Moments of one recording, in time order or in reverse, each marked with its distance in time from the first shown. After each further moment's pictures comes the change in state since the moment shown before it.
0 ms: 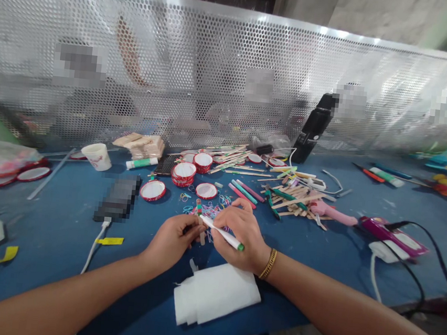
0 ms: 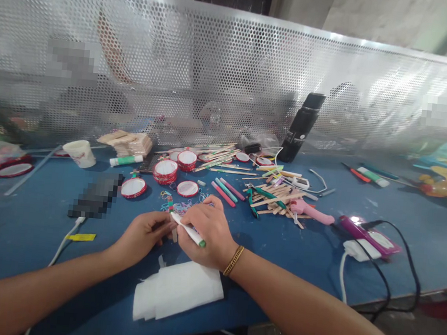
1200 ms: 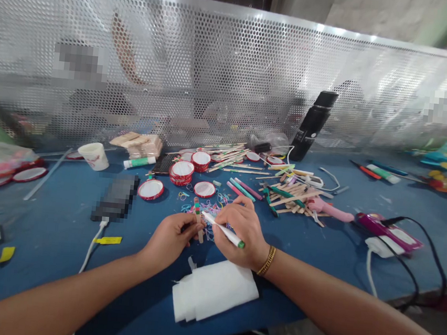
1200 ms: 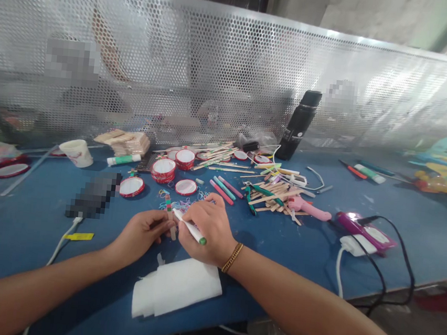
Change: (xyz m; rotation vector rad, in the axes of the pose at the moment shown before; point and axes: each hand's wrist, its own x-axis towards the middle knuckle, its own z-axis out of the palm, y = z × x) left_hand 0.000 0.001 0.001 0.009 0.001 -0.025; right_hand 0.000 0.000 -0.003 -0.071 0.066 -0.002
